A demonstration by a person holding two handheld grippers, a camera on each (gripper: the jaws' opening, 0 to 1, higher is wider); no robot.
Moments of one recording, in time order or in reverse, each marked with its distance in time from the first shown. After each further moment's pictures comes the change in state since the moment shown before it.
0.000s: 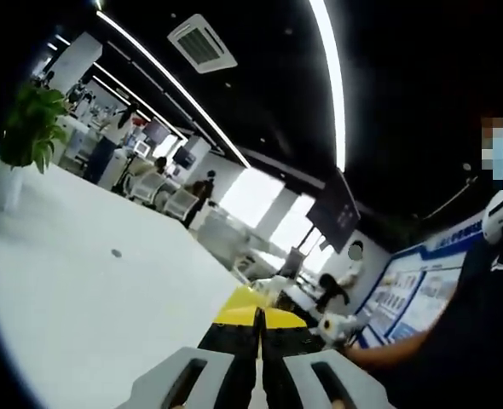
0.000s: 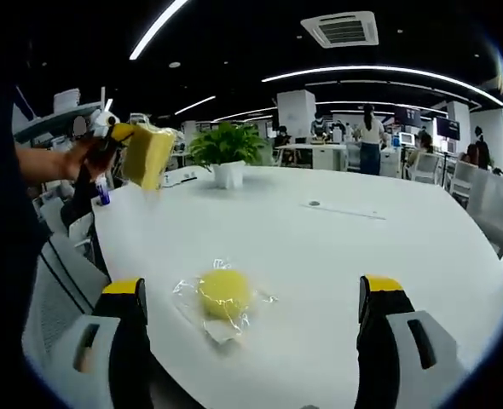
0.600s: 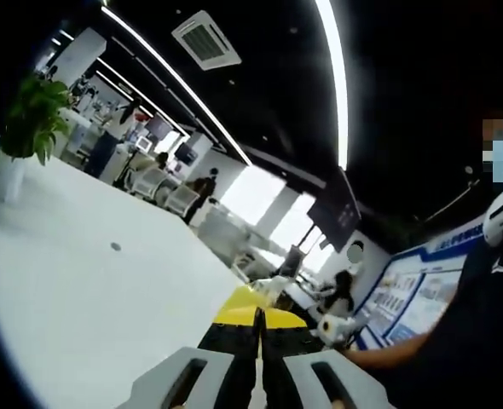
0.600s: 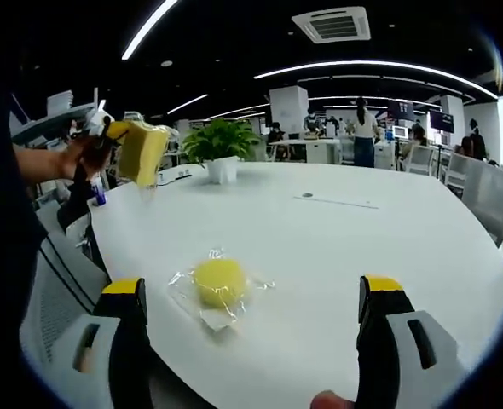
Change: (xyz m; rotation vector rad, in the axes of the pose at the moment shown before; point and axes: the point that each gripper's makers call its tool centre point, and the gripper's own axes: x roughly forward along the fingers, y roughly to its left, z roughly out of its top) left arm 0.003 0.003 -0.010 -0.022 0.010 0.004; right arm -0.005 -0.004 -0.007 0.035 0.009 -0.014
